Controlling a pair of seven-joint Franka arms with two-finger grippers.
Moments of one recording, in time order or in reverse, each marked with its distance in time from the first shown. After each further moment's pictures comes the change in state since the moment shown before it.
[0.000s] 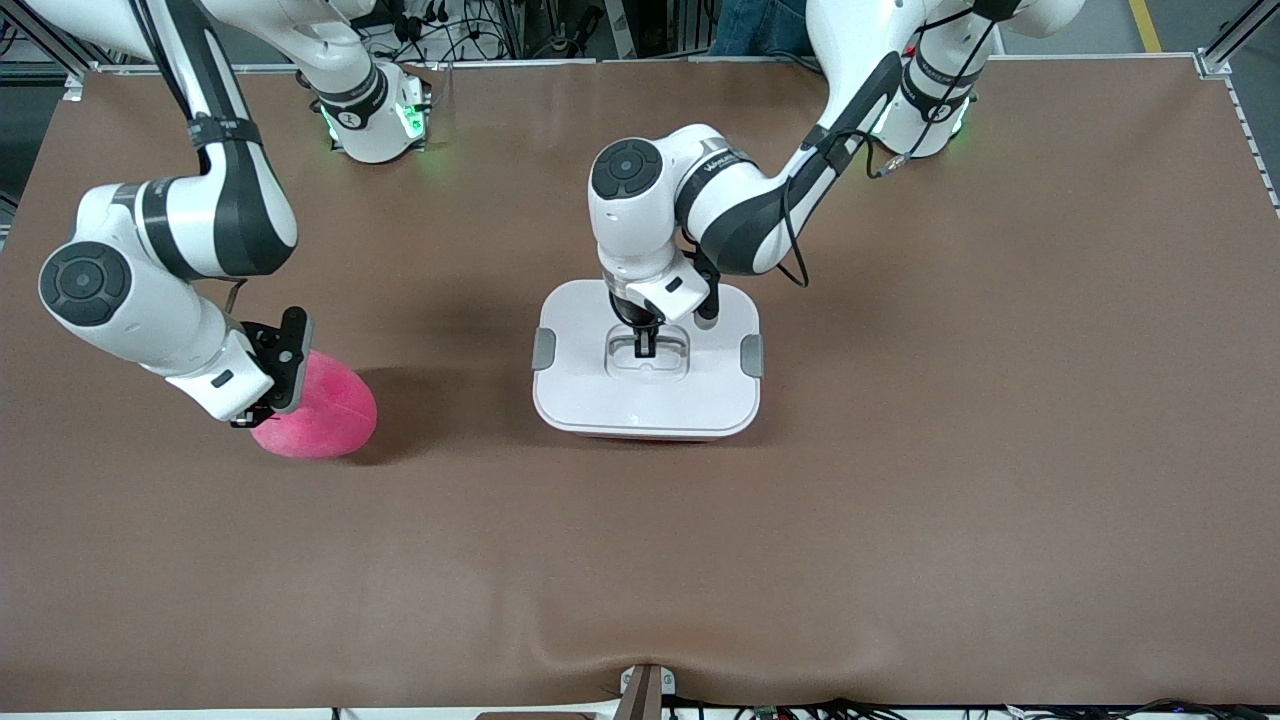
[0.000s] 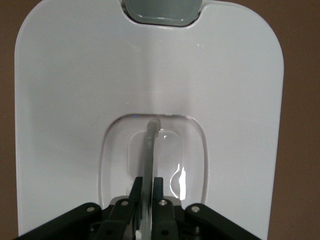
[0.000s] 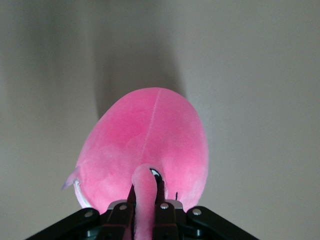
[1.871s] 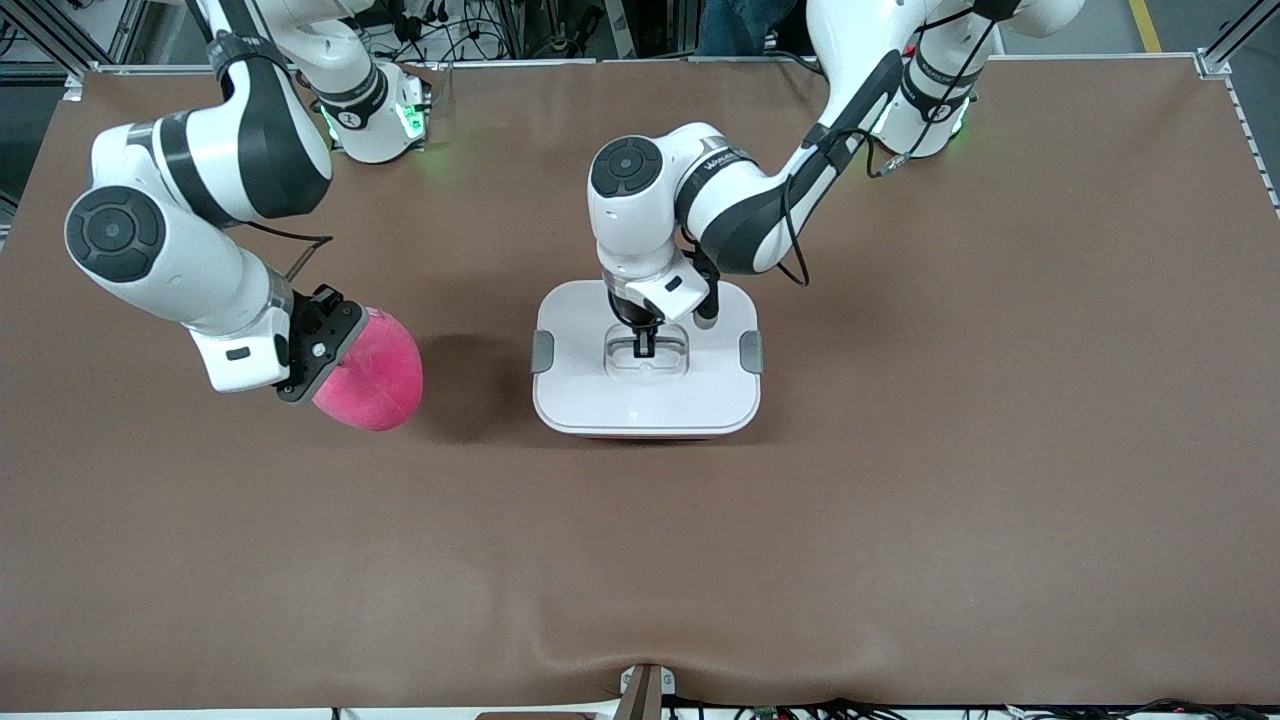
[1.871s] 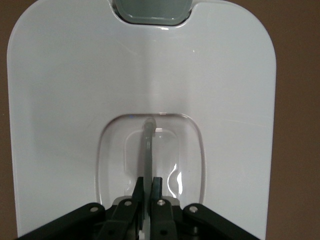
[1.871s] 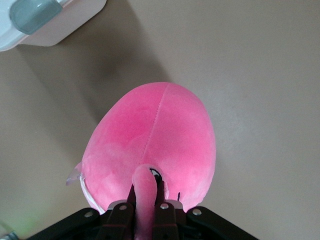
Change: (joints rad) left arm 0.000 -0.005 0.000 0.008 0.001 0.000 0.000; right arm 0.105 -0.055 0.007 0.089 0.095 -0.232 0.609
